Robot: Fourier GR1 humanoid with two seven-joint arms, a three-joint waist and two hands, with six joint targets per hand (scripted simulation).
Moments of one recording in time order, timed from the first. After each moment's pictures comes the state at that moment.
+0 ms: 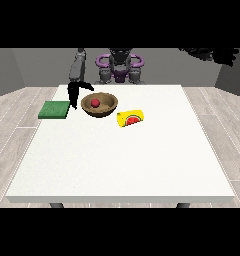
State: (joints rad) left arm -0.95 0.68 0.39 -0.91 0.28 -0.25 -0.24; right arm -0.34 -0.08 -0.20 -1.27 -0.22 0.06 -0.21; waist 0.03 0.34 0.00
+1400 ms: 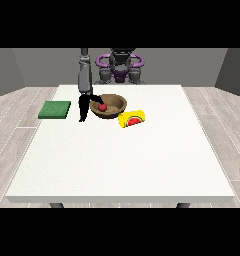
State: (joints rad) left arm -1.11 0.76 0.39 -1.01 0.38 -0.28 -0.06; right arm -0.56 -0.05 -0.27 -0.87 -0.21 -0.06 -0.45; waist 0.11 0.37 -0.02
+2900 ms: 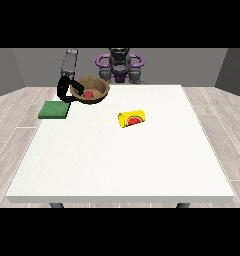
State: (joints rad) left arm -0.94 0.96 0.52 -0.68 0.38 -0.41 -0.22; right arm -0.68 -0.26 -0.07 -1.02 0.05 -0.19 0.27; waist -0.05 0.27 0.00
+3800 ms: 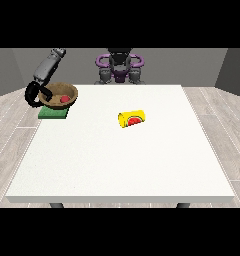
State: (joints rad) left arm -0.96 0.98 0.51 -0.84 0.42 -0.35 -0.17; right arm -0.68 -0.58 -0.30 -0.71 -0.06 0.10 -0.06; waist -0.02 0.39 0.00
